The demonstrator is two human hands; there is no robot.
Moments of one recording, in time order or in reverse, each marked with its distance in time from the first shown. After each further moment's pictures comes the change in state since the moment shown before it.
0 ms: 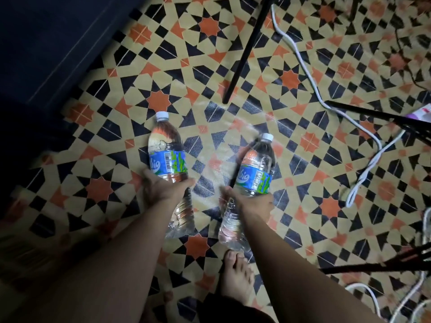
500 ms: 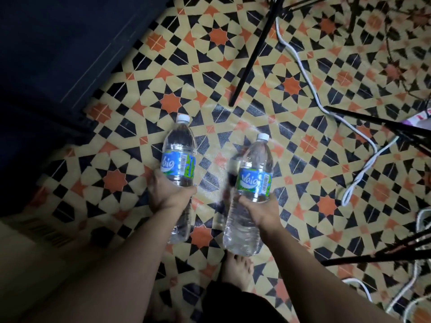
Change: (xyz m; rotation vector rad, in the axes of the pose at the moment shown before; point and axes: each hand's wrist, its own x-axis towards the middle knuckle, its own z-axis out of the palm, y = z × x) left_hand -0.018 -0.027 -0.020 0.080 0.128 0.215; right_hand -0.013 0.022 -0.043 0.163 -0.281 -0.148
